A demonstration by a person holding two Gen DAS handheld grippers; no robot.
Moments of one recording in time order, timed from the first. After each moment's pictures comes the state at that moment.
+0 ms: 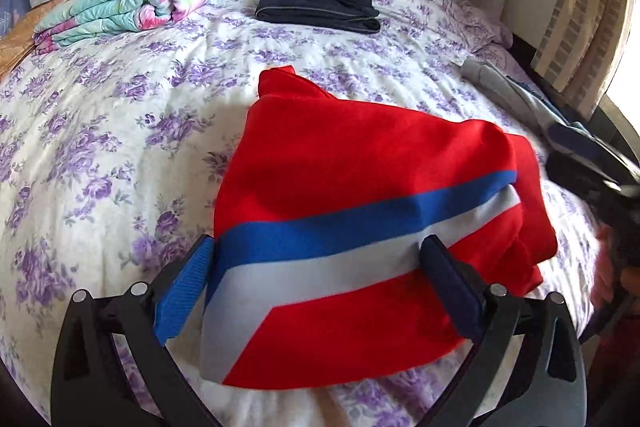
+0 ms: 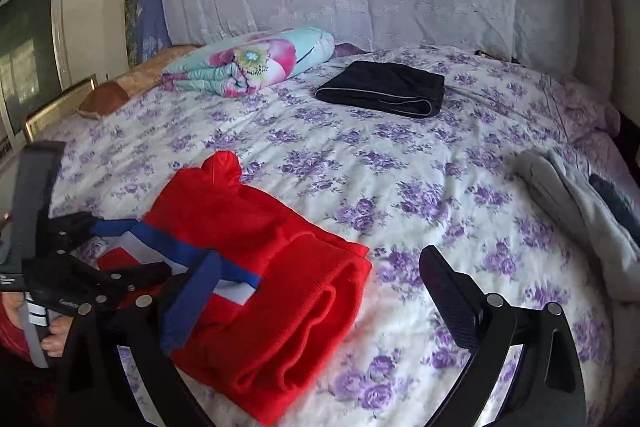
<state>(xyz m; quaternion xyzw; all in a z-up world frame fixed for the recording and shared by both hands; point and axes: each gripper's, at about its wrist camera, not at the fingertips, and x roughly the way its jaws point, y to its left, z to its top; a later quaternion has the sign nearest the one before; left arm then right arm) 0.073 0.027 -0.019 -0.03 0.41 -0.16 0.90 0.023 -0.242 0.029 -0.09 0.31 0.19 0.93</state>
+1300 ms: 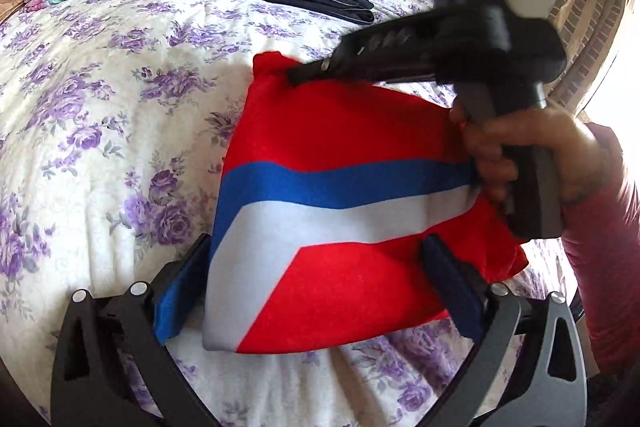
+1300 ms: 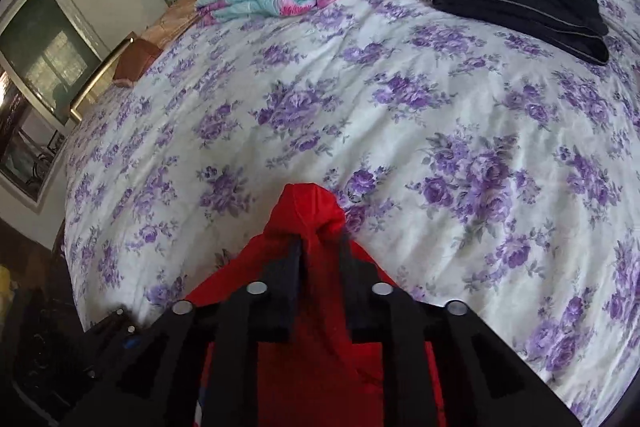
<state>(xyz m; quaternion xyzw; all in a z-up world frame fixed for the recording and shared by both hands) 0.066 0.047 -0.037 -0.09 0.43 -0.21 0.88 0.172 -0.131 -0.011 -0.01 0.48 0.33 0.81</state>
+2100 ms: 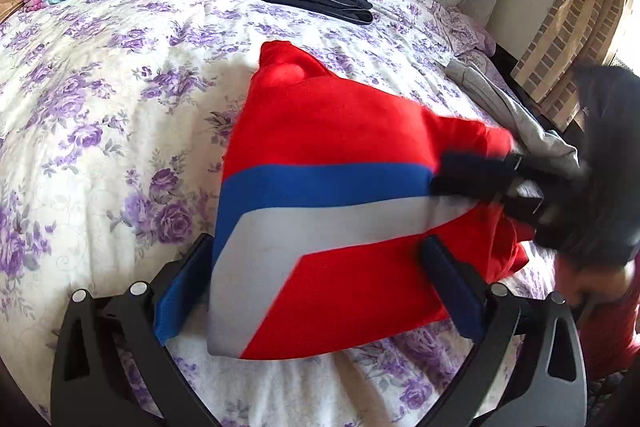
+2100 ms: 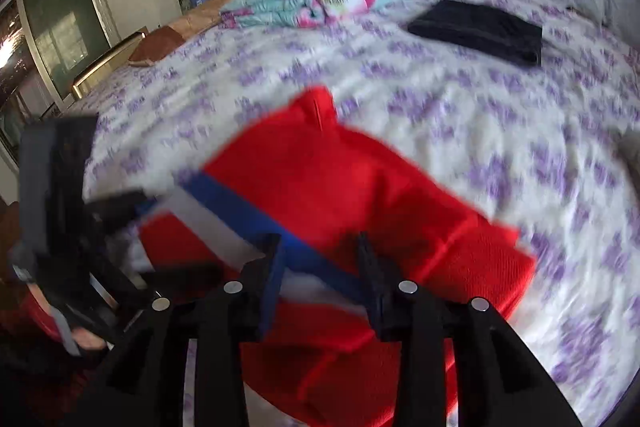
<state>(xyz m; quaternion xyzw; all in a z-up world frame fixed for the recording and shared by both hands) 0.062 0.048 -0.037 -0.09 0.43 -0.21 0.88 0.042 -0.196 -0.019 -0.07 0.41 0.31 0.86</state>
